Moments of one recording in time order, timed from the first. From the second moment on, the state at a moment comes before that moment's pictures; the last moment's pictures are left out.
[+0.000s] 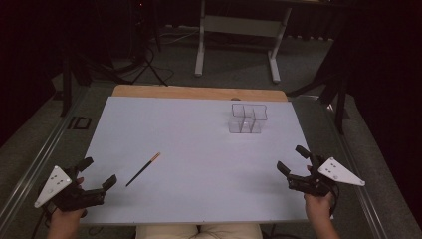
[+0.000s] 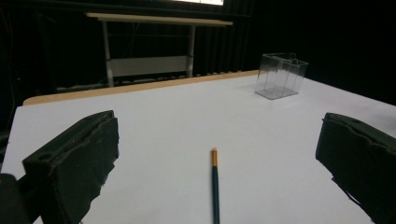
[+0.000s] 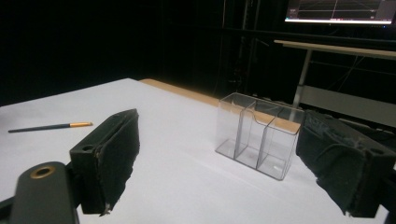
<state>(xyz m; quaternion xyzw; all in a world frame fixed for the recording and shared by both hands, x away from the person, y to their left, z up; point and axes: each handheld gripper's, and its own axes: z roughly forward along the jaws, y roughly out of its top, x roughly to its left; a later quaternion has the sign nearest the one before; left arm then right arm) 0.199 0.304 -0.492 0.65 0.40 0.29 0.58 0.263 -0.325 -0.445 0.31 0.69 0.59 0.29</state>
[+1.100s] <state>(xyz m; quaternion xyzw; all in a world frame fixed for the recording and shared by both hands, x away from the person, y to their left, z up) 0.217 0.278 -0.434 0.73 0.41 0.19 0.51 0.259 -0.319 -0.439 0.30 0.69 0.60 0.28</state>
